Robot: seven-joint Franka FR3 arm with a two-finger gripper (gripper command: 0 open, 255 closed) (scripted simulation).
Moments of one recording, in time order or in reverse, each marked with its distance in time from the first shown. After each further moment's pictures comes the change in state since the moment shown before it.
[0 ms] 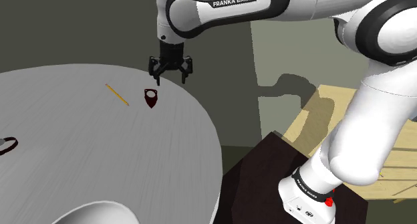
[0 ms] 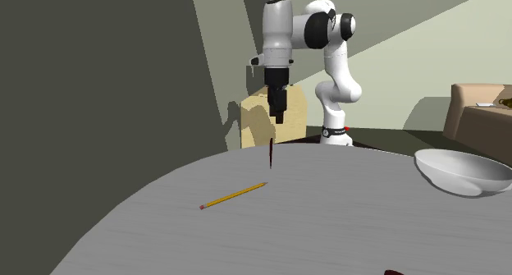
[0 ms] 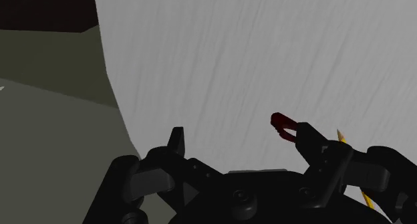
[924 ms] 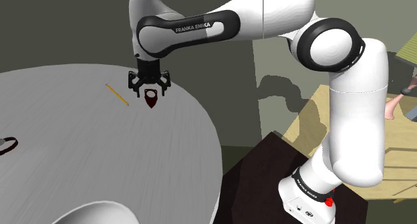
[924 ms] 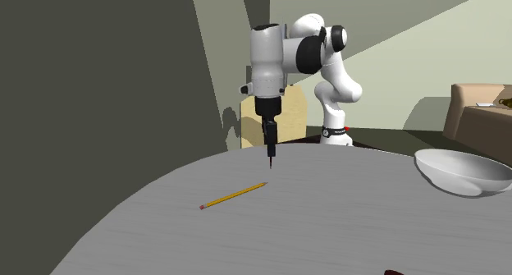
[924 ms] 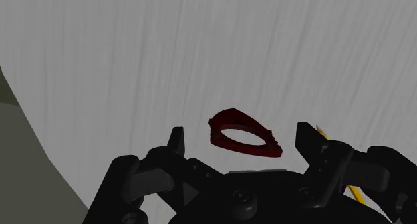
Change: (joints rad) arm 0.085 0.323 -0.018 0.282 -0.063 0.005 0.134
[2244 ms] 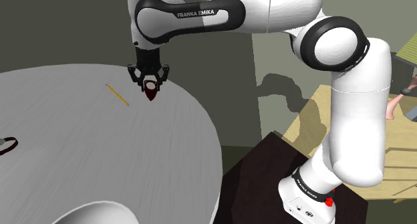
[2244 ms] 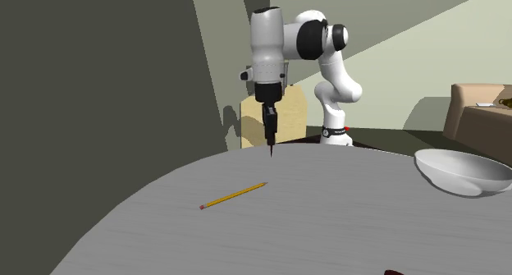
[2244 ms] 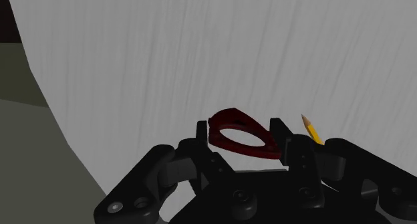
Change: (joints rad) arm 0.003 -0.020 0.005 0.067 0.007 -0.085 -0.004
